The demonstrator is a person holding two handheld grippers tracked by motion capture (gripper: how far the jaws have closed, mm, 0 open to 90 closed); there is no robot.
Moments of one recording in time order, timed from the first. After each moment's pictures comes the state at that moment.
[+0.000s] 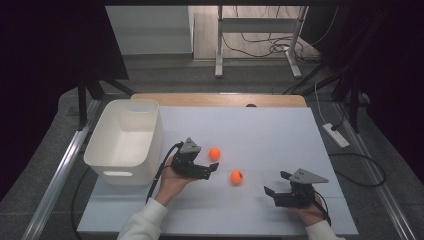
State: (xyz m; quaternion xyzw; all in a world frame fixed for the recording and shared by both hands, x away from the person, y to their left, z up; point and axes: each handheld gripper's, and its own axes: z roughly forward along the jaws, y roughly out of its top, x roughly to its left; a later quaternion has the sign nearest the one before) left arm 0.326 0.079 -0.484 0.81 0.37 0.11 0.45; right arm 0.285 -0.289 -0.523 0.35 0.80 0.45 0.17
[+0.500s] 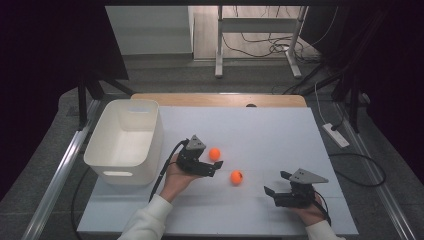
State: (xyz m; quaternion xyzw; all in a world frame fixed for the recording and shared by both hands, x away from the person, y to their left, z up) left arm 0.337 0.066 -0.483 0.82 0.36 0.11 0.44; right arm 0.285 -0.289 -0.523 0.35 0.80 0.45 0.17
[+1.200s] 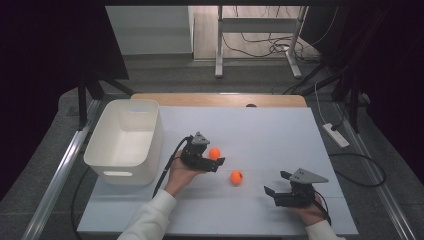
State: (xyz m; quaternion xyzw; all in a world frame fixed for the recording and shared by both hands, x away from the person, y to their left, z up) left arm 0.357 0.060 -0.491 0.82 0.38 0.10 0.42; right arm 0.286 -0.290 -0.523 0.35 0.80 0.45 0.17
